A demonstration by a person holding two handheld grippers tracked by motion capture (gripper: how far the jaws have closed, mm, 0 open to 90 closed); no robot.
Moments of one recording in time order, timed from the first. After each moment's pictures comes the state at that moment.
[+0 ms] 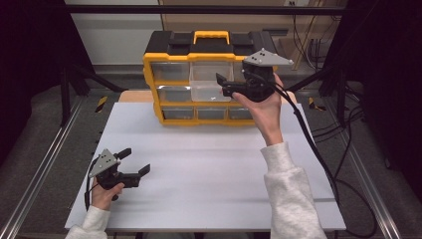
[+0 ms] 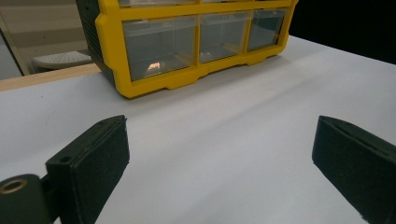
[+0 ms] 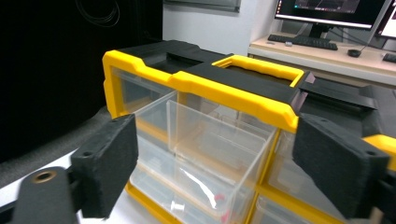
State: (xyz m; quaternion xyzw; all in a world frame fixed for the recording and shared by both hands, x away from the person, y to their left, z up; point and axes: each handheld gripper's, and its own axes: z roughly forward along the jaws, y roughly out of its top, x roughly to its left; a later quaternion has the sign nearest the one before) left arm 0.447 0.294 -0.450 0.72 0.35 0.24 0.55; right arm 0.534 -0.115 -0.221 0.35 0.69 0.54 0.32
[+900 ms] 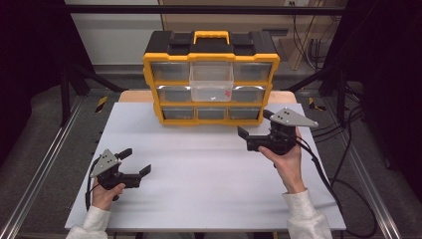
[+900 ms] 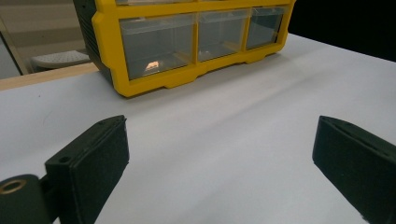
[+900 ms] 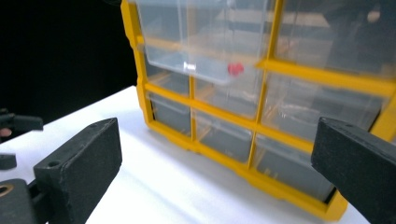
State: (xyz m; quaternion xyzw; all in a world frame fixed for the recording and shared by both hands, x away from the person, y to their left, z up) left arm 0.446 0.291 -0.451 0.72 0.35 0.24 0.54; right arm 0.472 -0.176 -0.324 0.36 0.70 0.55 0.27
